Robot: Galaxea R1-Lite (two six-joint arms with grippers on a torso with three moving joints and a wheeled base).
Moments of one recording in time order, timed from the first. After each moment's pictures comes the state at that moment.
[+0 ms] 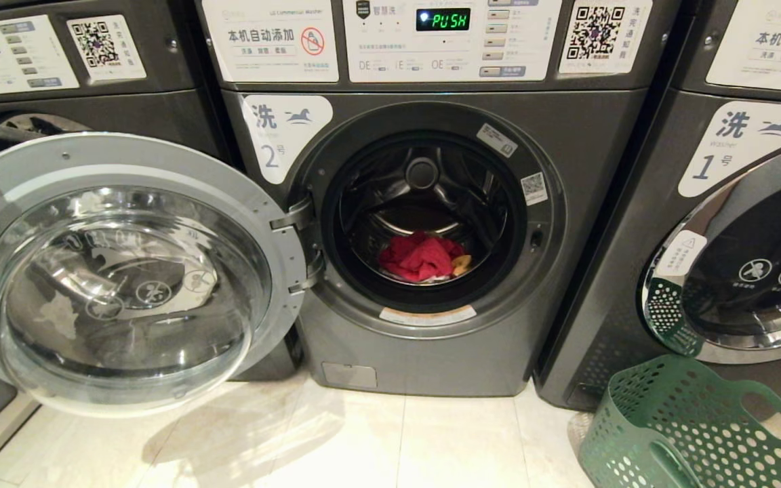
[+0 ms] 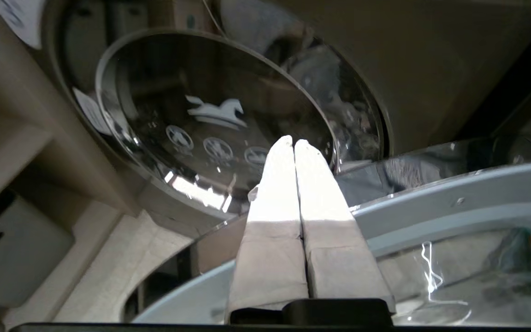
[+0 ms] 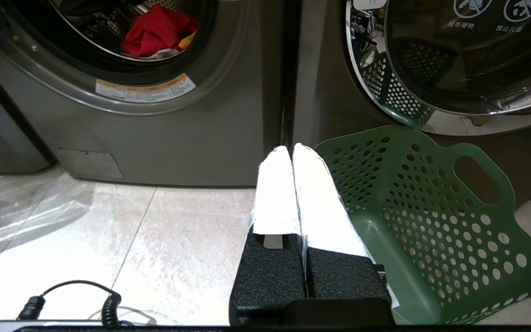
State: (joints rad) left arm 0.57 1.84 -1.90 0.21 -0.40 0.09; right arm -0.01 0.00 0.00 0.00 -0.01 0.01
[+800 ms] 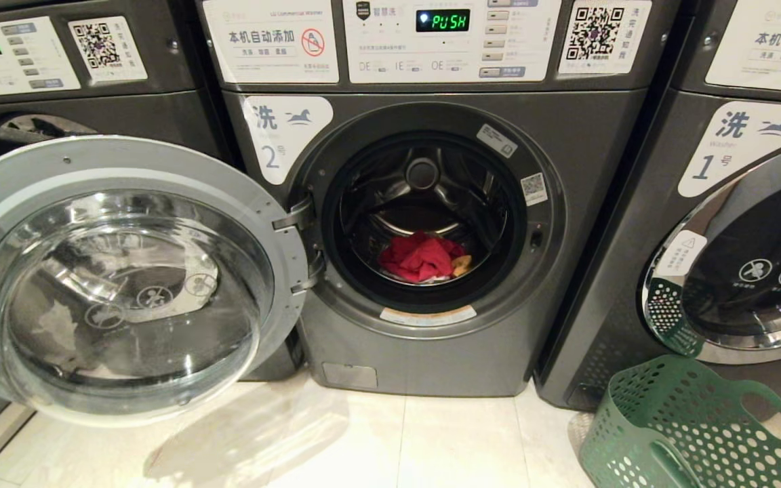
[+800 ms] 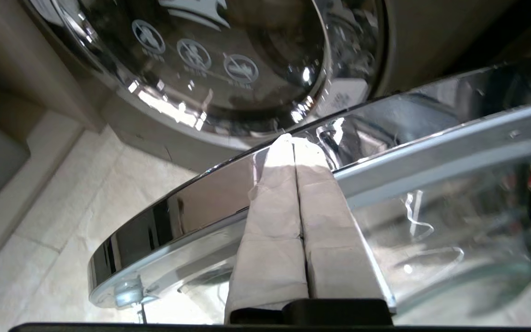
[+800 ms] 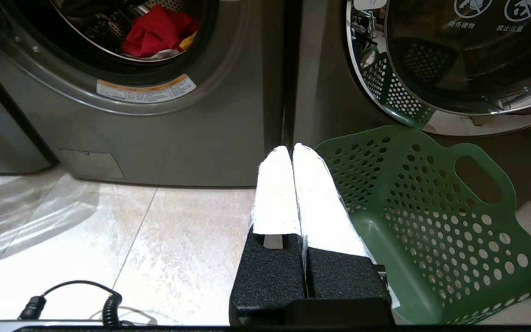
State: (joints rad) left arm 0.56 1.85 -1.90 0.53 -0.44 0.11; right arm -0.01 0.00 0.00 0.00 -0.01 0.01
